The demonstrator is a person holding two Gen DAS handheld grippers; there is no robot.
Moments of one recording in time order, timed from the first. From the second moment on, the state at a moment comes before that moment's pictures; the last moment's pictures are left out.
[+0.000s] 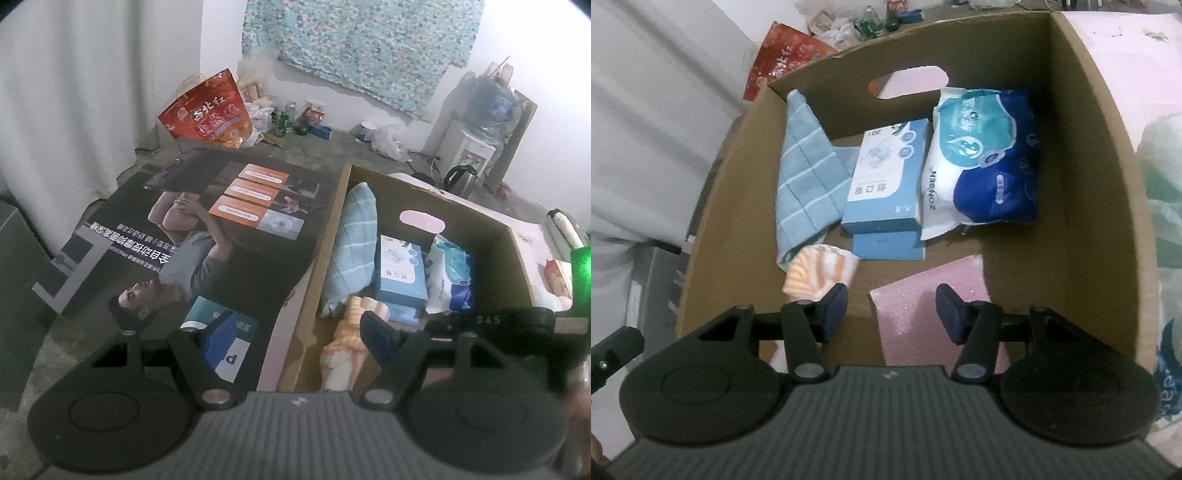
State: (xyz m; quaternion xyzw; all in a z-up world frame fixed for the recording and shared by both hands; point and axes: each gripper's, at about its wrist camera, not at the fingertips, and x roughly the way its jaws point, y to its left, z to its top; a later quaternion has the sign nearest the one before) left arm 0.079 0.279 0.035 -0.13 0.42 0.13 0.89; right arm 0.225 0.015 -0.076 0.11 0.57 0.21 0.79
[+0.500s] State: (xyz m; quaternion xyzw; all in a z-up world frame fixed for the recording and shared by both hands) left arm 0.062 0.274 0.037 -0.14 0.41 0.12 0.89; right arm 0.222 0.020 -0.105 0.15 0.62 0.14 0.75
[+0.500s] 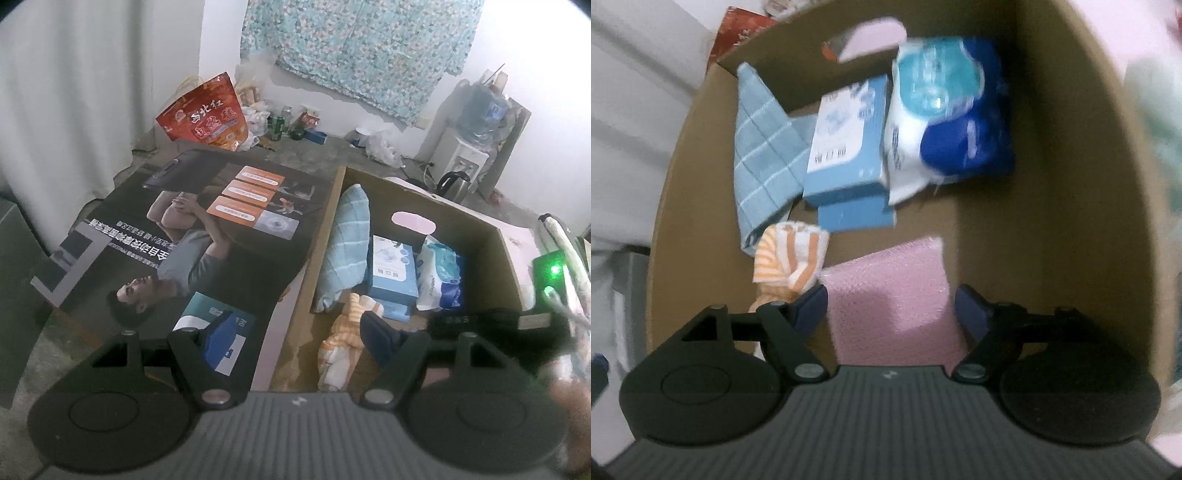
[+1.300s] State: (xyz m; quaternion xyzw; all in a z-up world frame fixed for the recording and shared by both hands) left arm 0.019 0.237 0.057 -0.15 0.36 0.11 0.92; right arm 0.217 -0.048 -0.022 0.27 0.51 0.29 0.76
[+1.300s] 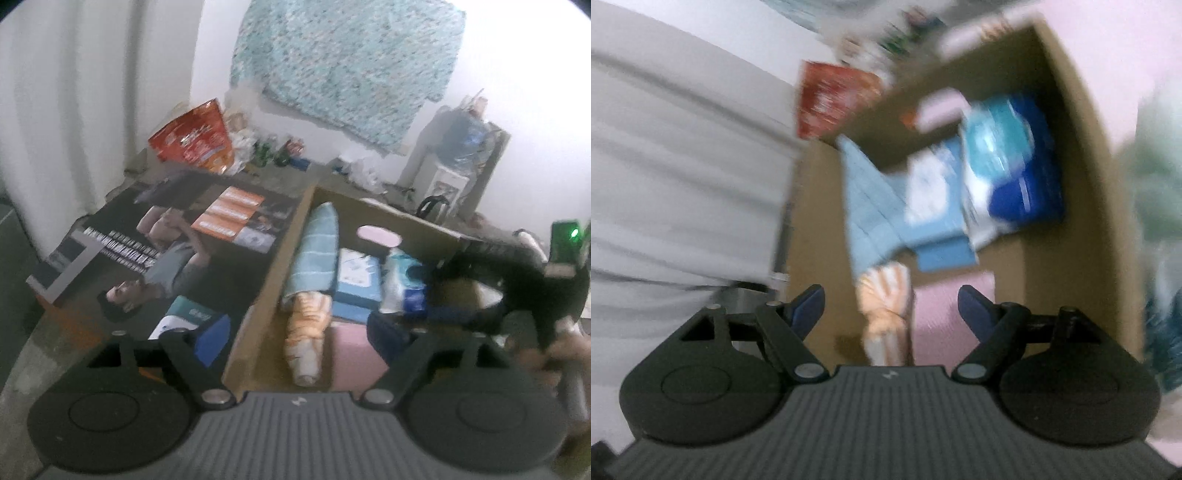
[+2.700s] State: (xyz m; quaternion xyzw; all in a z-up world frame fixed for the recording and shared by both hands) left arm 0.089 -0.096 0.017 0.05 0.38 -0.19 0.90; right arm 0.056 -0.449 -0.045 0.26 0.32 0.11 0.90
